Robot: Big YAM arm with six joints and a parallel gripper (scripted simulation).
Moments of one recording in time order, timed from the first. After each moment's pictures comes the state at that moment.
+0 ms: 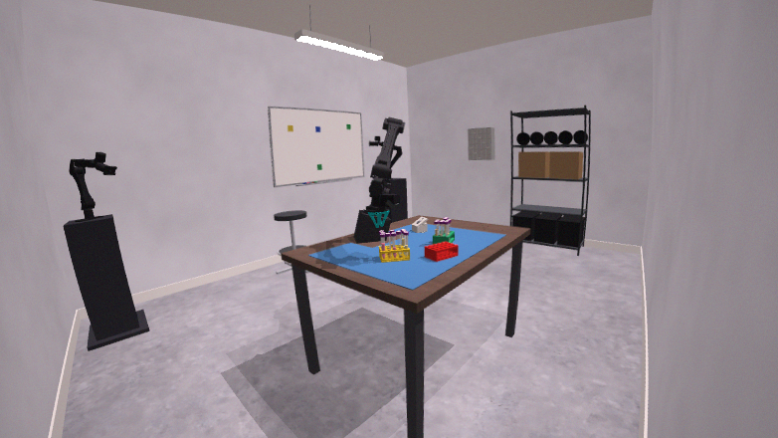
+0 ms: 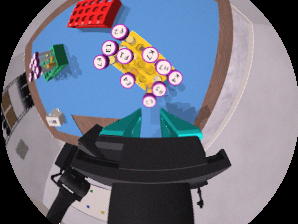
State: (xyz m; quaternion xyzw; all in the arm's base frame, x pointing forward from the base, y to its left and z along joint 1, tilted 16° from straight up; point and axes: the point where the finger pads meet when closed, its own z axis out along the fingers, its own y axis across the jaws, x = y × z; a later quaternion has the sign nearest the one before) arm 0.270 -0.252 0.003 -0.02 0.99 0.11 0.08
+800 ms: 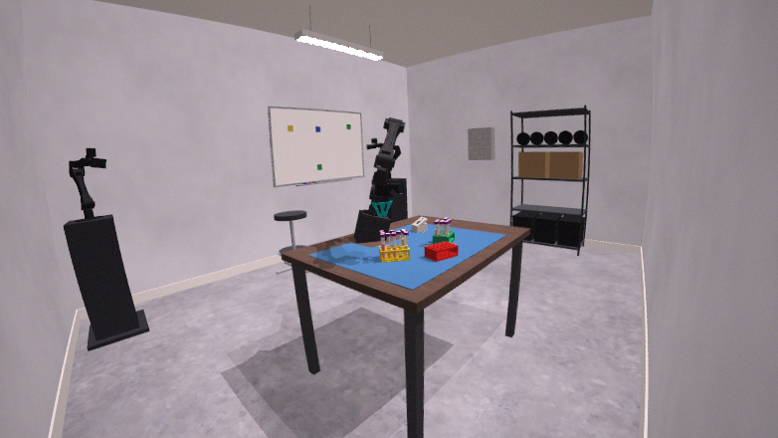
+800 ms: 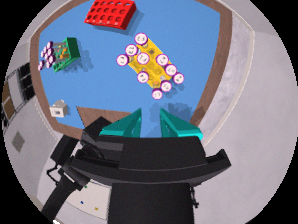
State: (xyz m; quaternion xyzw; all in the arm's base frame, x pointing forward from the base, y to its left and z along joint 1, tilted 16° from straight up) arm 0.269 -0.245 0.050 -0.05 0.99 0.11 0.08
